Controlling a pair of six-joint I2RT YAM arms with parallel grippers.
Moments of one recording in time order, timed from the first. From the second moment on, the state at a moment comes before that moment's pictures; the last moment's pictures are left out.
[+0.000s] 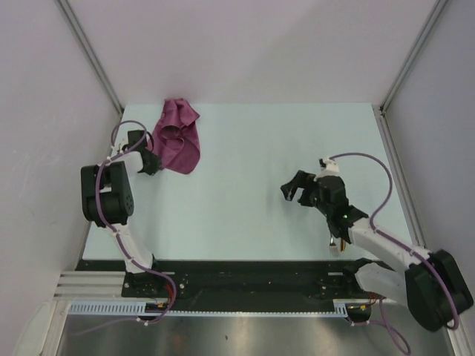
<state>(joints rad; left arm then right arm) 0.14 1.91 1.17 -0.23 -0.11 -0.86 0.46 1.01 0.41 0.20 0.04 0.63</state>
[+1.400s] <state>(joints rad) -0.11 0.60 0.20 -0.27 0.19 -1.13 0.99 1.97 1.10 0.17 0.08 1.26</state>
